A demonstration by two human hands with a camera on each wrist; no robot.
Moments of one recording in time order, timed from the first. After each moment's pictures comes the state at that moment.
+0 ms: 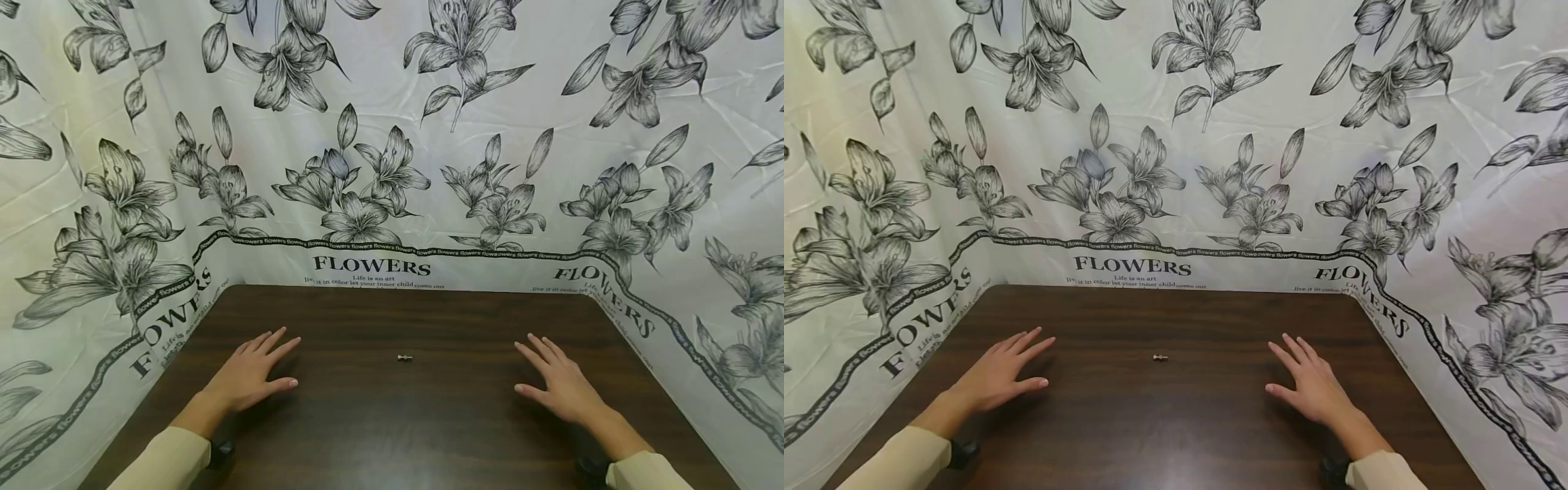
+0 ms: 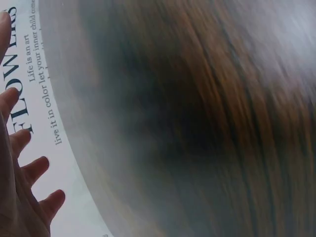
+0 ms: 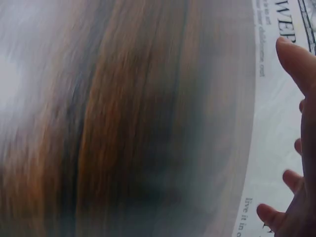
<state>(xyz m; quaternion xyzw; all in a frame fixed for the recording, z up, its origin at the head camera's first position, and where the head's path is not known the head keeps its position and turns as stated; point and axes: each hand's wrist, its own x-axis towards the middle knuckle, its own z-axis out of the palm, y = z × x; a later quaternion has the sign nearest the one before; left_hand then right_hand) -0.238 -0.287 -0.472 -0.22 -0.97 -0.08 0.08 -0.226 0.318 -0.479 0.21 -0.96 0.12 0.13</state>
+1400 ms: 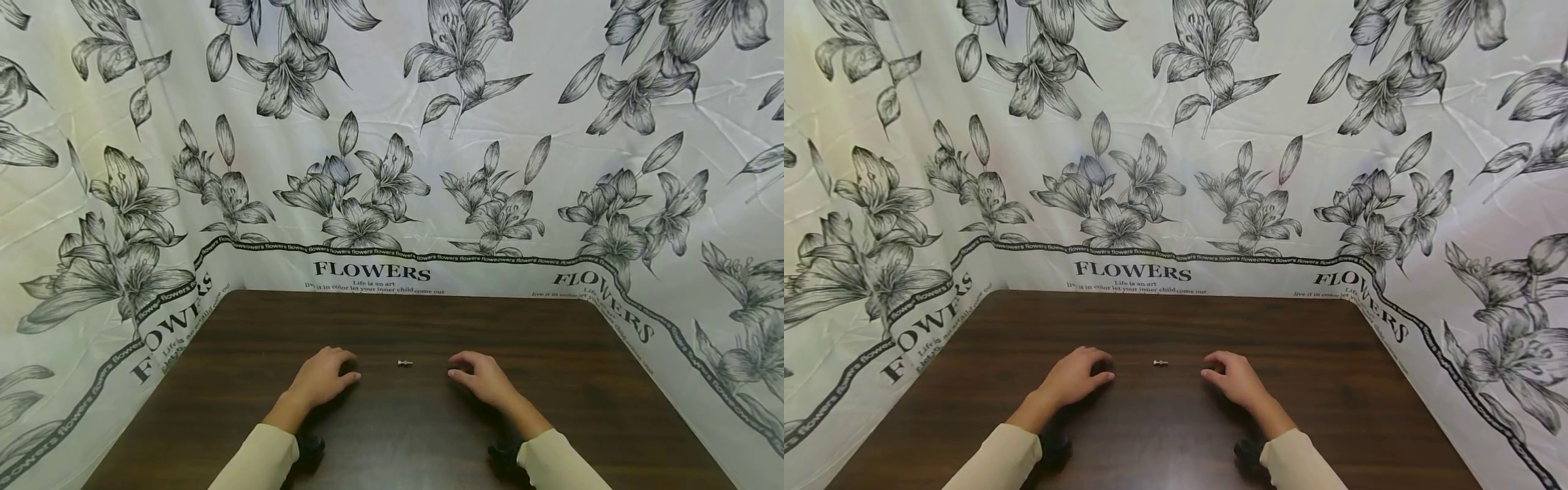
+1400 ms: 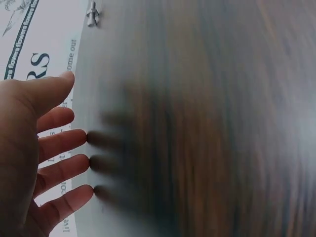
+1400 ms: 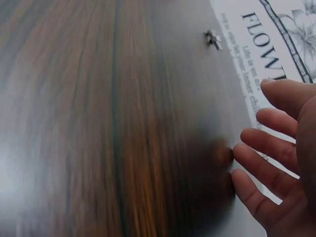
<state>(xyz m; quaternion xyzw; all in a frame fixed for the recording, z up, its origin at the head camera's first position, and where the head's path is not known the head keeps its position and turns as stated) -0.262 -0.162 -0.492 -0.19 -0.96 -0.18 0.08 -0.266 0.197 -0.500 0.19 -0.91 0.36 0.05</state>
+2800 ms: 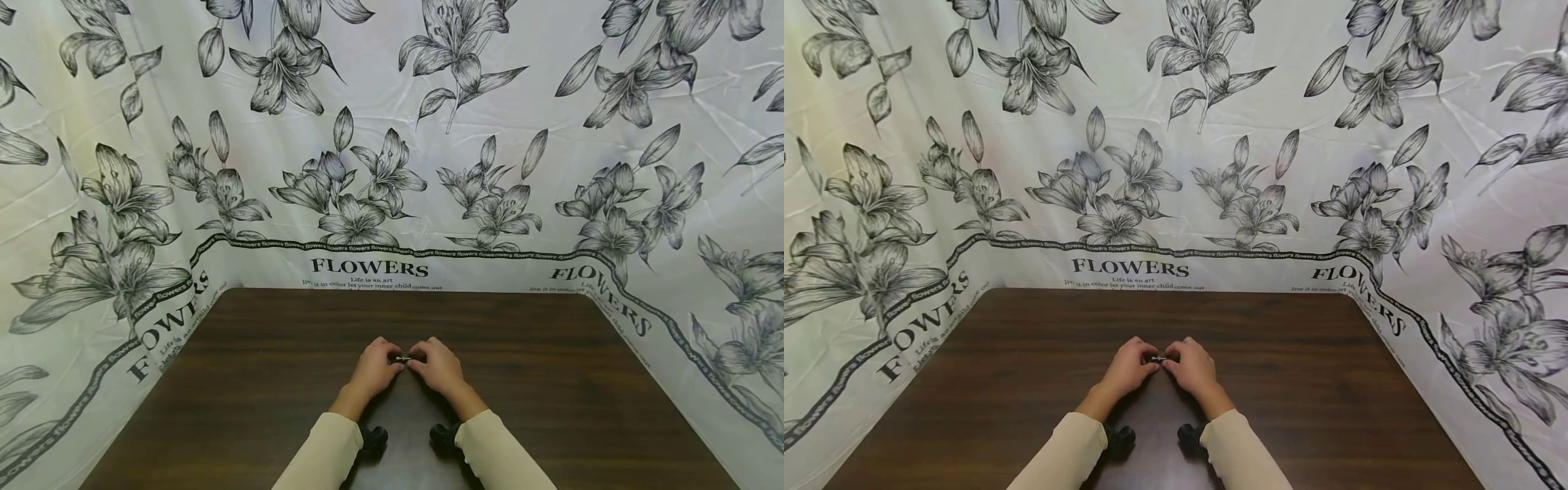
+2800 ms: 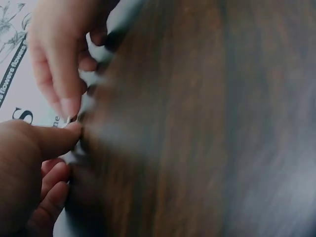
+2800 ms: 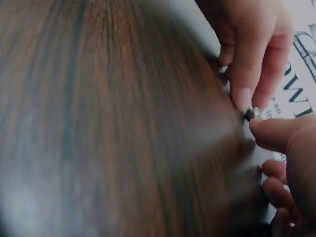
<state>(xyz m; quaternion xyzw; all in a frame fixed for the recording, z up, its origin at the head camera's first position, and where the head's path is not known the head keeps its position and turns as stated) -0.283 -0.063 -0.508 -0.17 -0.92 -0.34 0.08 -0.287 0.112 -0.509 0.13 -0.95 0.29 0.06</state>
